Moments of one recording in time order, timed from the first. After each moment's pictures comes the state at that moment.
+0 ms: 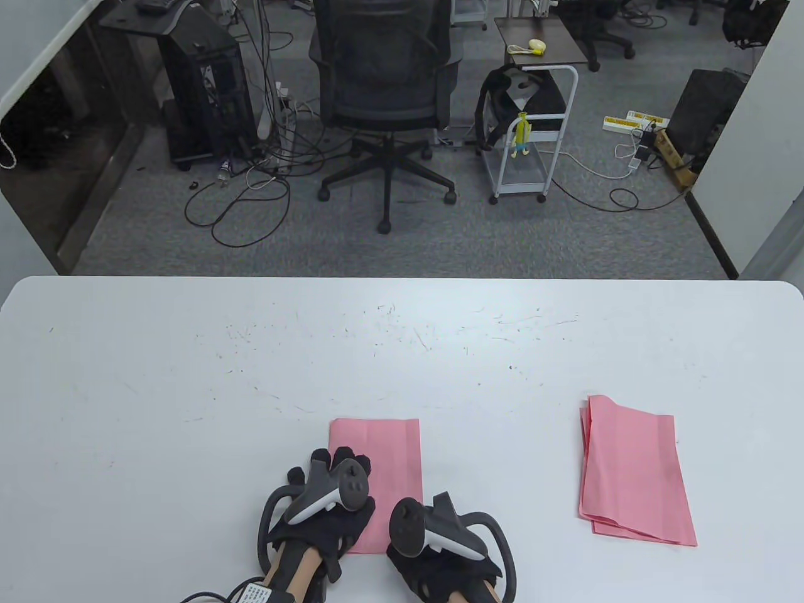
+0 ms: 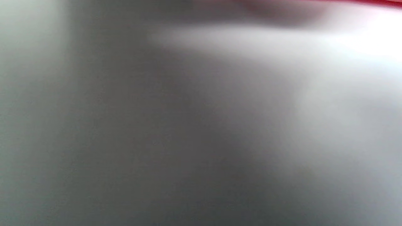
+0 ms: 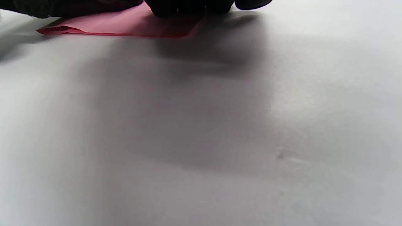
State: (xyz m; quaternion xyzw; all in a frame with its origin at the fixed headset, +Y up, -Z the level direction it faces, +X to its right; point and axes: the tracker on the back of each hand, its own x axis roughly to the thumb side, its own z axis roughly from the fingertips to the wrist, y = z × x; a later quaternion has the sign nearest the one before) left_hand -0.140 -0.808 -0.316 -0.30 -0.07 0.03 0.95; right_hand 0.032 -0.773 -0.257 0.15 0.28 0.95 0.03
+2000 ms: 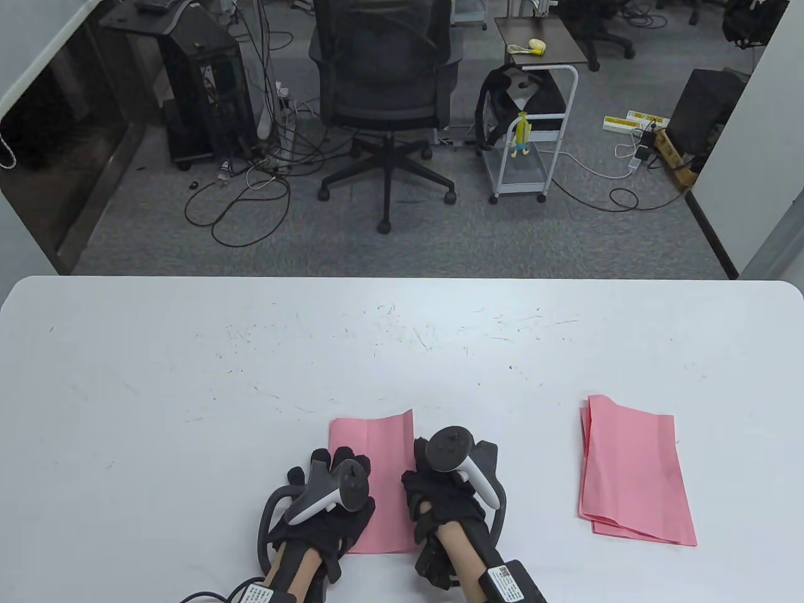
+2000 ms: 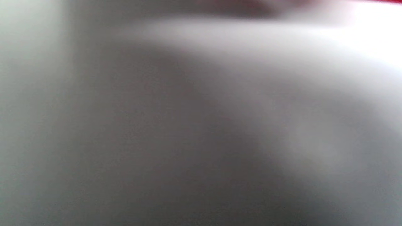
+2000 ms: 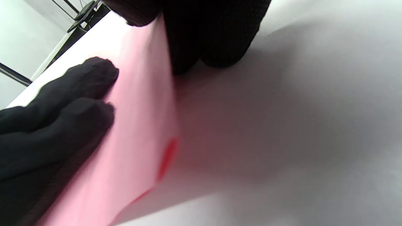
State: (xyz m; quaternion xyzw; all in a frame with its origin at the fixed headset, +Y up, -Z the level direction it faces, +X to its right) left_hand -0.139 -0.809 -0.315 -0.30 -0.07 0.02 0.95; right_hand 0.061 -0.782 -0.336 -0.03 0.26 0.92 0.29
